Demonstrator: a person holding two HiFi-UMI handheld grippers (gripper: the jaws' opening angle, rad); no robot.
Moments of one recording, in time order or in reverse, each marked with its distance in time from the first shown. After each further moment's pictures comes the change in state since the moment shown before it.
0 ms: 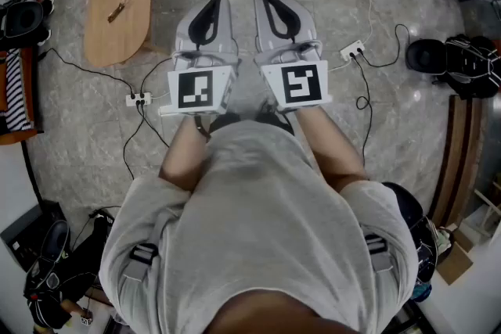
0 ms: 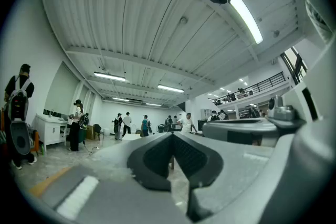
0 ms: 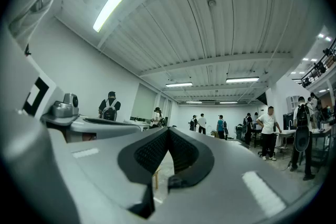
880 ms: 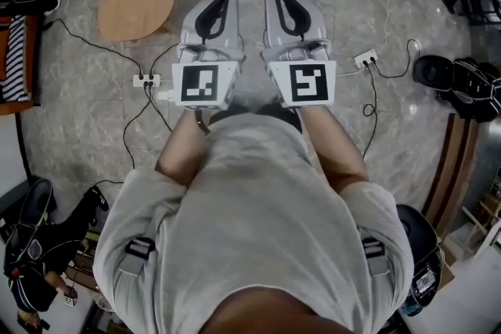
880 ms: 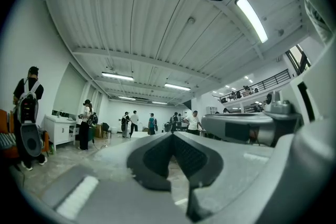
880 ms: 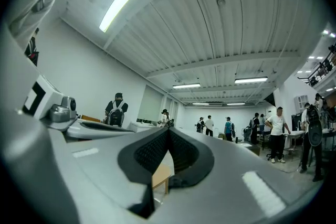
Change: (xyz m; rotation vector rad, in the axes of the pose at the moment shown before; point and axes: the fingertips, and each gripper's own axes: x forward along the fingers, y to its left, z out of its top) left arm -0.053 0.103 -0.009 0.019 0.022 0.039; right arm 0.054 0.100 0.004 -0.003 -0.016 0.047
